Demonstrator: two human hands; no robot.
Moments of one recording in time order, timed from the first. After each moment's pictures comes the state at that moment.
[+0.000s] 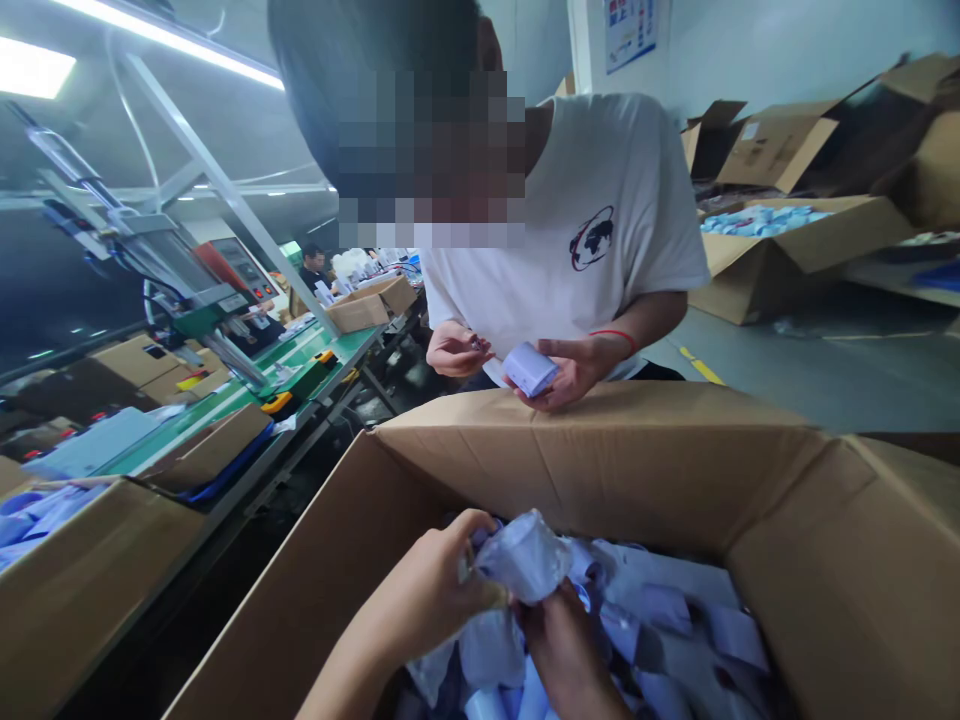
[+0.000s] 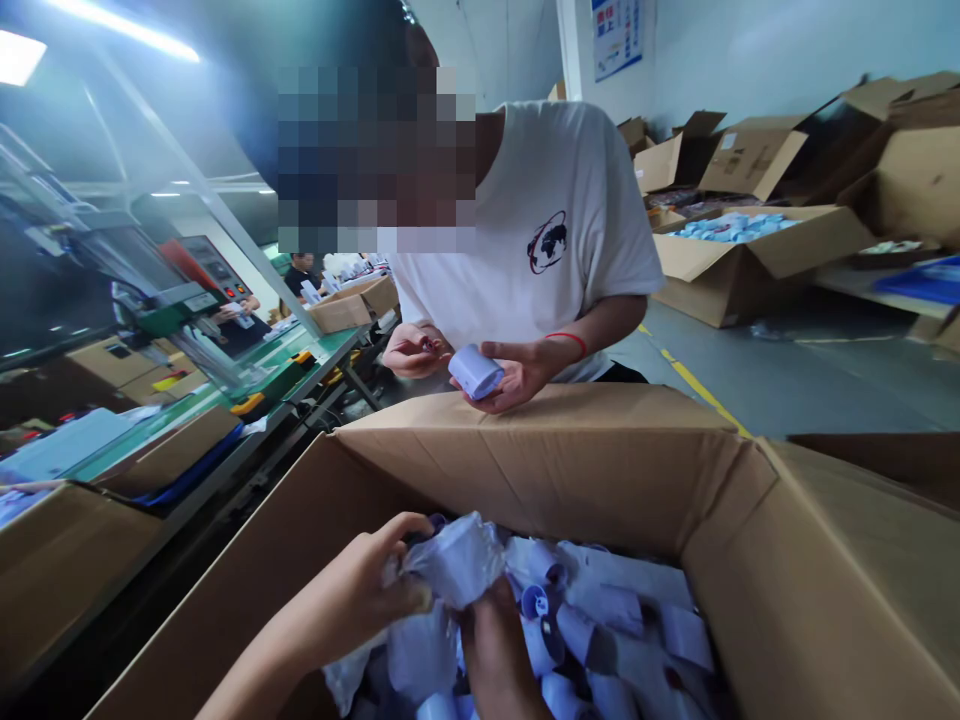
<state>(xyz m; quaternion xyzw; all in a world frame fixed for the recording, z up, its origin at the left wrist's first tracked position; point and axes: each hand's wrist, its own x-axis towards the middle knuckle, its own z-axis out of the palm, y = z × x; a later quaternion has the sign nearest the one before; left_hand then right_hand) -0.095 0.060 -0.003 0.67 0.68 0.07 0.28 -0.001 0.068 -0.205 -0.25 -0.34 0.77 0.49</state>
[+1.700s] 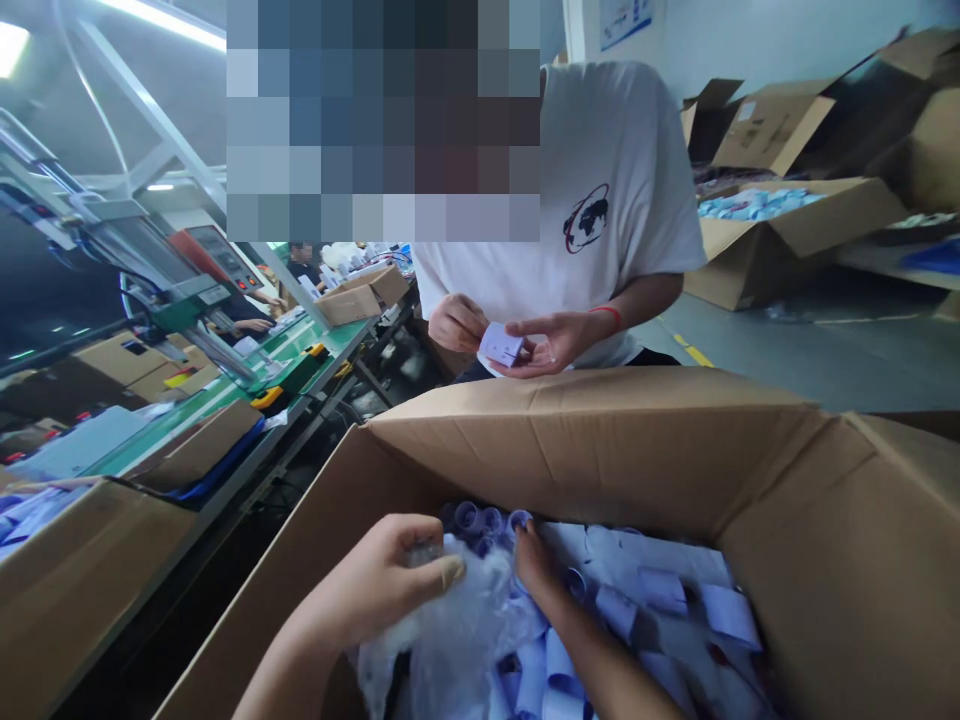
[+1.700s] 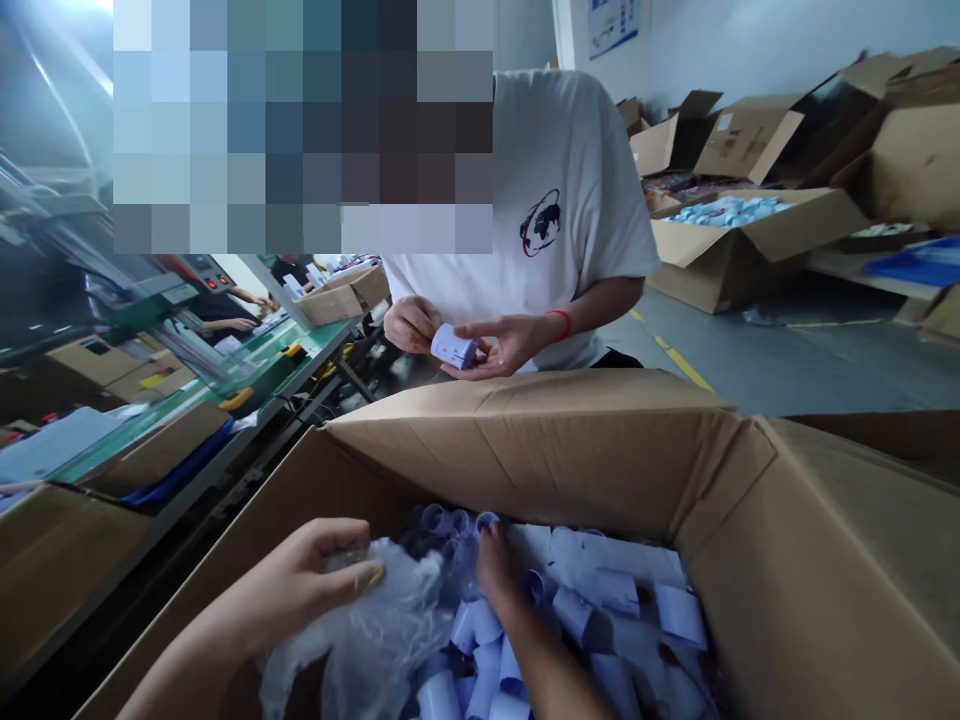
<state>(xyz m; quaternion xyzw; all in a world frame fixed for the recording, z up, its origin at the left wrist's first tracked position) -0.115 0.051 0.021 0.61 0.71 0.12 0.33 -0.033 0.136 -0.270 -0.55 -0.50 0.58 0.33</state>
